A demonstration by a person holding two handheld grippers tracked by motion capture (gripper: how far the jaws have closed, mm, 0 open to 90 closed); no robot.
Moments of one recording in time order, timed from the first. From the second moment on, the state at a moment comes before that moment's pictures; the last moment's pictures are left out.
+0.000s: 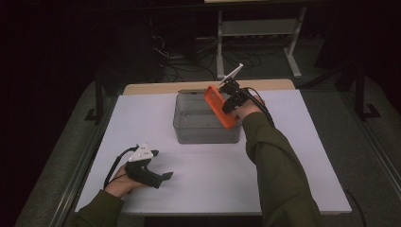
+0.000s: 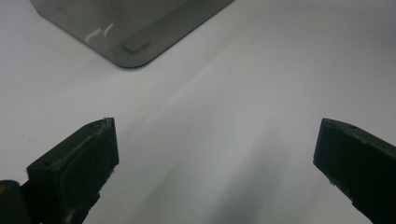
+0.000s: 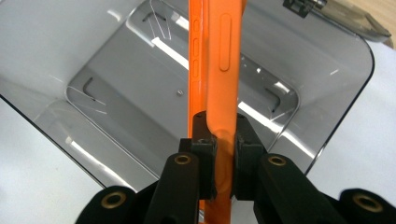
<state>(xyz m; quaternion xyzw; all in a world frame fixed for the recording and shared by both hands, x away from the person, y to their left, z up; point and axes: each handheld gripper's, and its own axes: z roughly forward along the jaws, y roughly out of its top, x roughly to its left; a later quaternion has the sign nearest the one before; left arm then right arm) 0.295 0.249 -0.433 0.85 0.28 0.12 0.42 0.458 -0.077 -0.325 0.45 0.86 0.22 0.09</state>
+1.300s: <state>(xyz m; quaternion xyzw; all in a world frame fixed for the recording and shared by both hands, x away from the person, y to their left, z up) 0.296 0.248 -0.430 0.86 0.28 0.13 0.42 0.480 -0.070 -0.353 0.52 0.84 0.15 0.03</state>
